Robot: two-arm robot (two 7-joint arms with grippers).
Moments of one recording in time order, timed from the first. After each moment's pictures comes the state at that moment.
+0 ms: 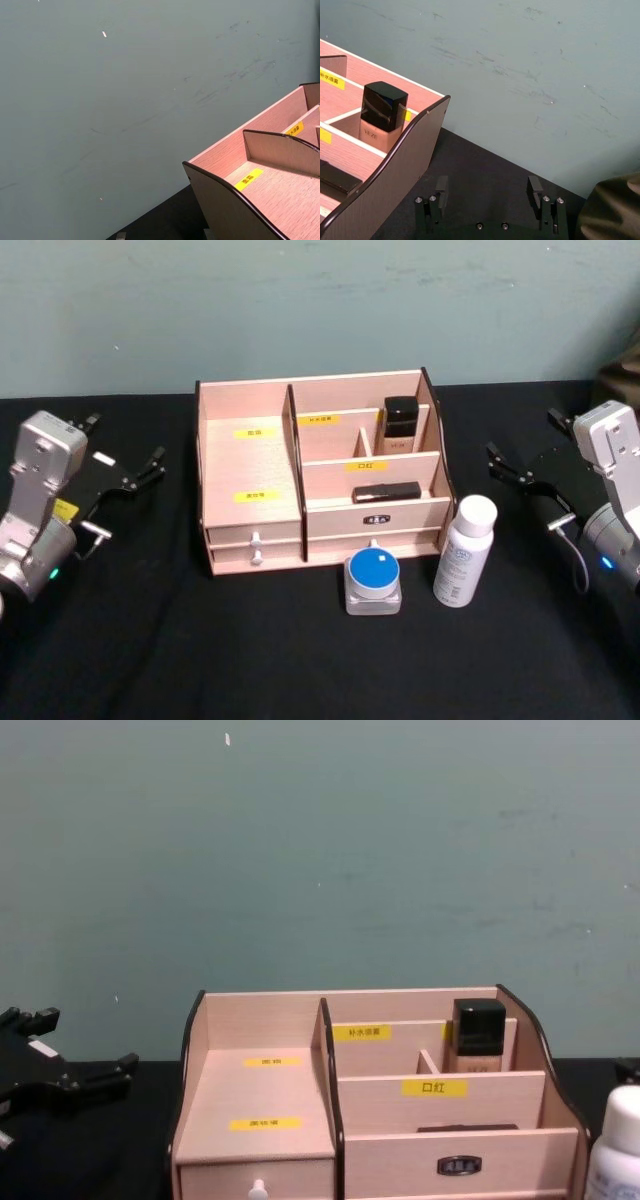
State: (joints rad) left arm -0.20 0.60 0.45 -1.41 -0.25 -0.12 0.03; right arm 0.20 0.60 -0.45 -1.41 0.25 -0.12 -0.03
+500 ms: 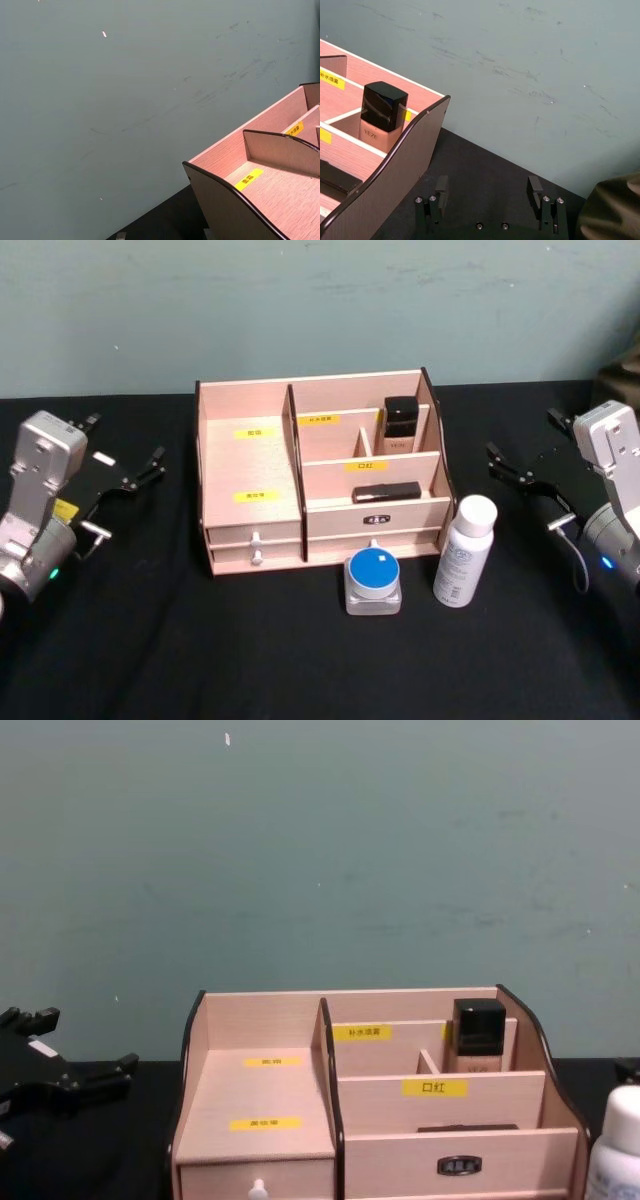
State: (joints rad) left arm -0.20 0.60 0.45 -1.41 -0.25 -0.12 0.03; right arm 0.20 0.60 -0.45 -1.41 0.25 -0.12 -0.03
